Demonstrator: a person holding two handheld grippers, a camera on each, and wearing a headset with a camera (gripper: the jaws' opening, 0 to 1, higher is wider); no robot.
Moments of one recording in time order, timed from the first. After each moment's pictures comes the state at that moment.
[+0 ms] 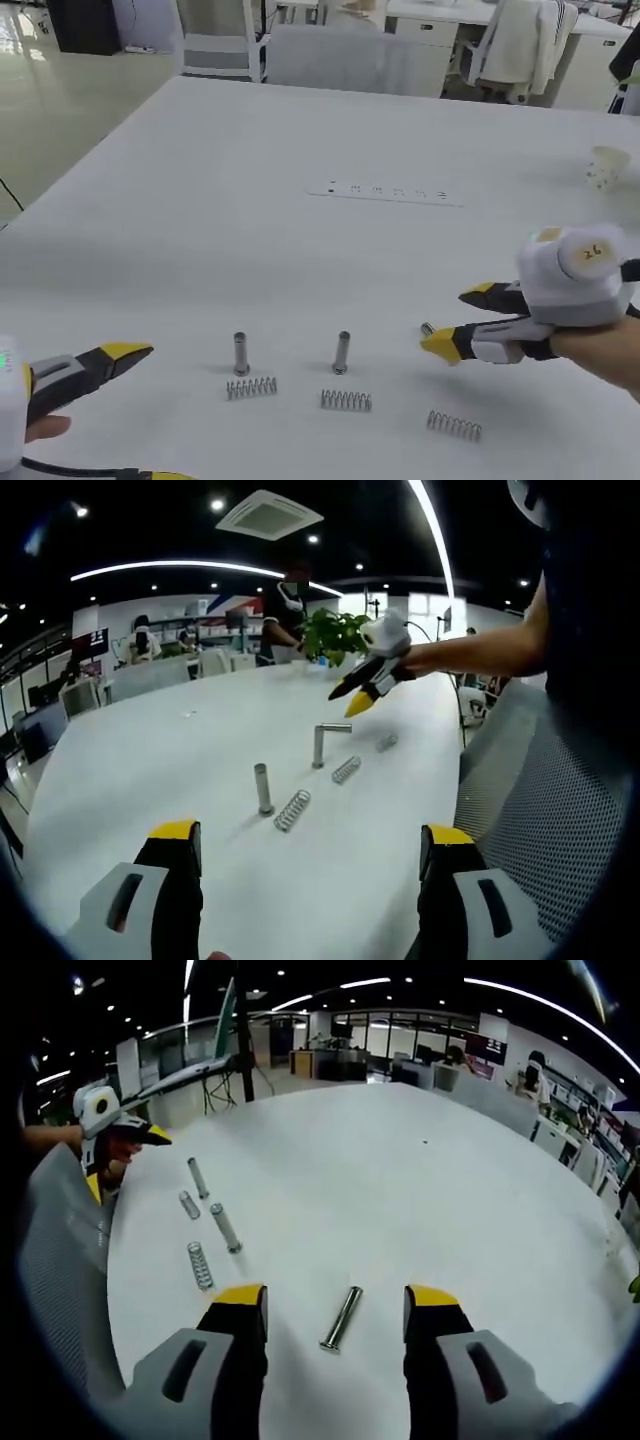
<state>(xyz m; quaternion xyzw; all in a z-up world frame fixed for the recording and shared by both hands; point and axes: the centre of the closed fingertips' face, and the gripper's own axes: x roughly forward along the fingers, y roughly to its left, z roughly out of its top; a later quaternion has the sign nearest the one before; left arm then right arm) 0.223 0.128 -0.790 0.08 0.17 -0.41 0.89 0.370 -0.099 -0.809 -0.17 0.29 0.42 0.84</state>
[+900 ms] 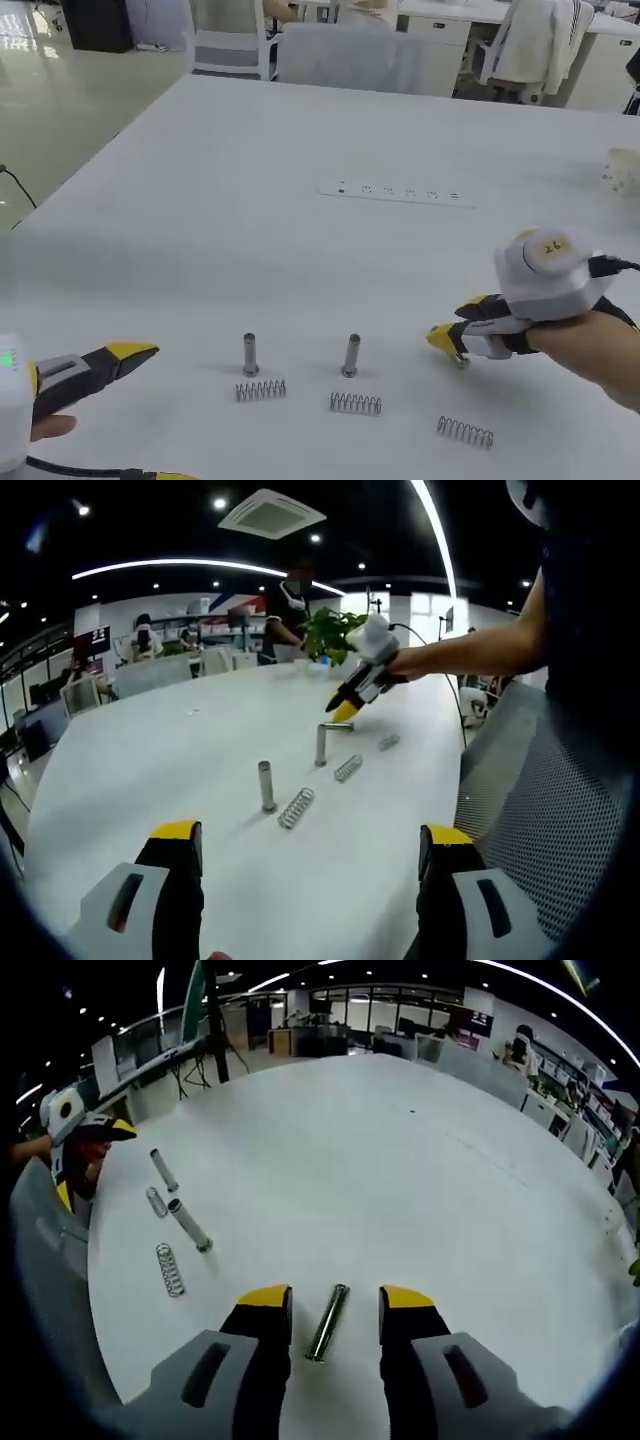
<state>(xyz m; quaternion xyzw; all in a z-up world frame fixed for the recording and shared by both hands) 0.223 0.131 -0.790 0.08 0.18 -0.41 0.89 0.386 -0.098 -0.833 -0.18 0.35 0.38 0.84</state>
